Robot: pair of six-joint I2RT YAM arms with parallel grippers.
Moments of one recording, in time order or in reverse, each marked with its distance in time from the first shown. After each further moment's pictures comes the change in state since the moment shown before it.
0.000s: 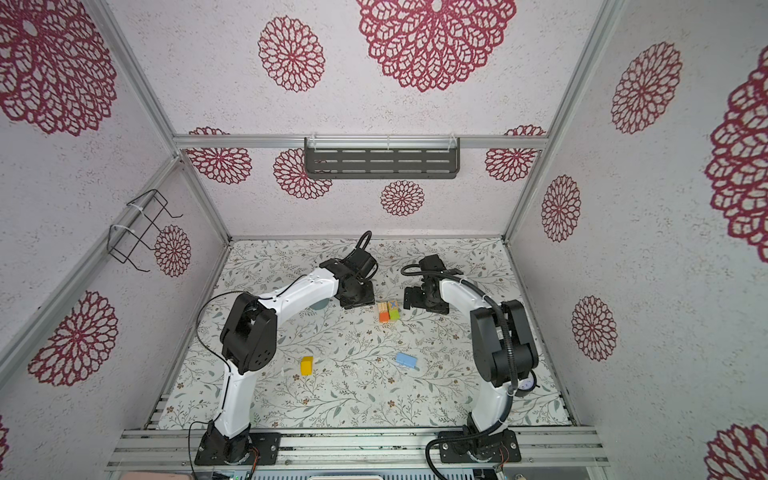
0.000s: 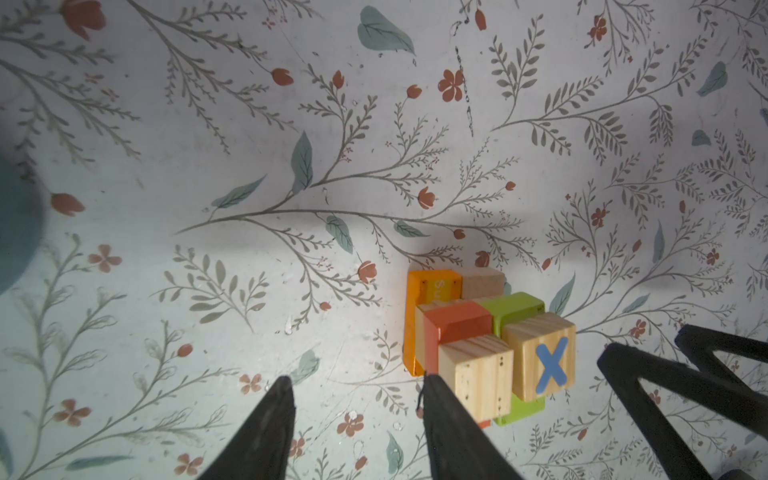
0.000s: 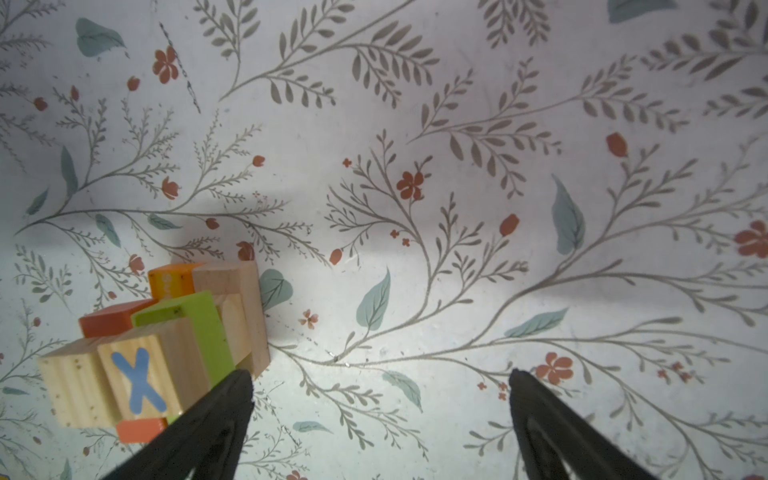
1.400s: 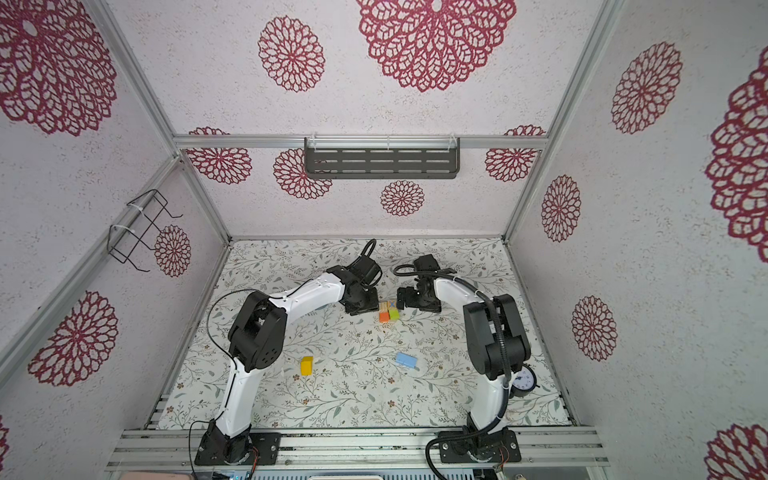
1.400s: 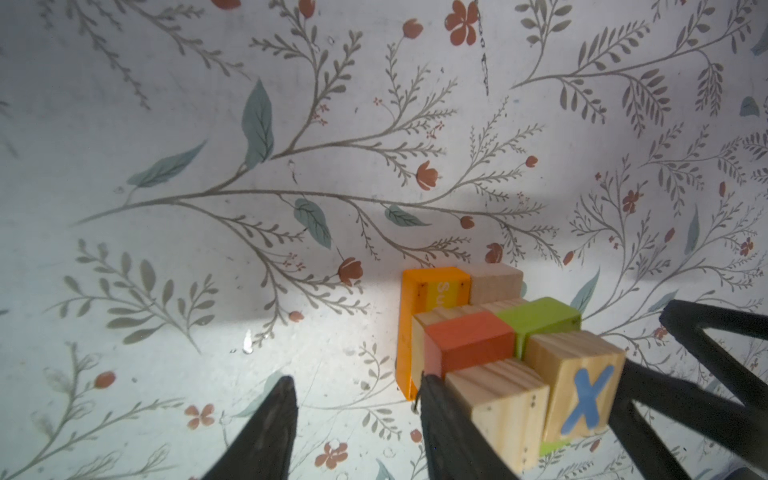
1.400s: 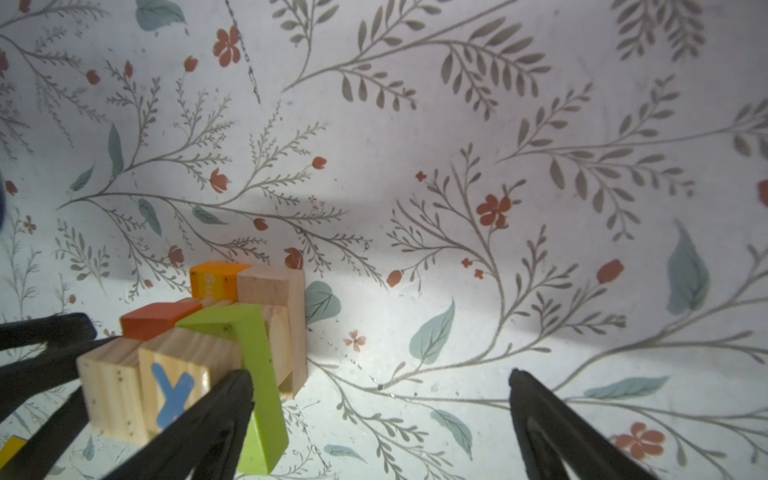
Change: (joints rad) left arm -0.021 0.045 -0.023 0.049 0.041 -0.022; right arm 0.024 0.055 0.022 0.041 -0.088 -0.046
